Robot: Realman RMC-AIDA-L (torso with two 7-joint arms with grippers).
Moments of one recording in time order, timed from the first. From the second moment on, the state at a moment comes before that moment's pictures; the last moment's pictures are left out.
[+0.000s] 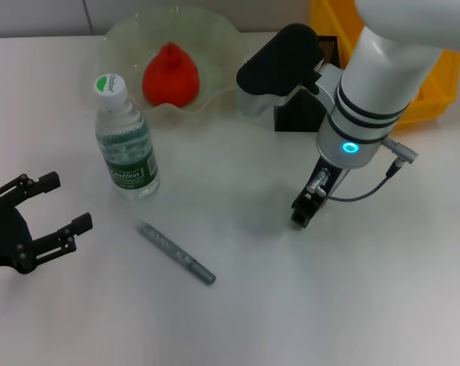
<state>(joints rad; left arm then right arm) -0.20 -2.03 0.60 0.56 1.79 1.66 -0.89 1.03 2.09 -1.78 -0.81 -2.54 -1.37 2.88</state>
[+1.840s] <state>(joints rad) -0.19 -2.03 0.60 0.56 1.79 1.67 -0.90 0.86 2.08 -1.46 -1.24 -2.84 -1.24 2.89</state>
